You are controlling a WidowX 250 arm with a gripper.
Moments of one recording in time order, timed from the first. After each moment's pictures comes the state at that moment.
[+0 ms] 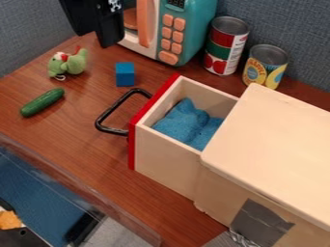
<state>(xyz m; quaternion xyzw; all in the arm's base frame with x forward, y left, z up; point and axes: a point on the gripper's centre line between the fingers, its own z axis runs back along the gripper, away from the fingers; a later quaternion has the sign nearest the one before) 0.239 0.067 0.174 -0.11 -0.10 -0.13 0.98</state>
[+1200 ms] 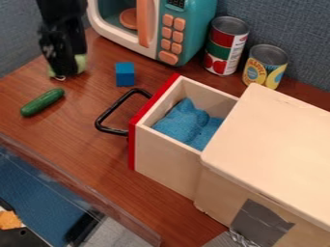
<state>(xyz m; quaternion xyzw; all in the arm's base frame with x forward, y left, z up) 0.242 0.114 0.109 -0.07 -0.09 -0.49 0.86</state>
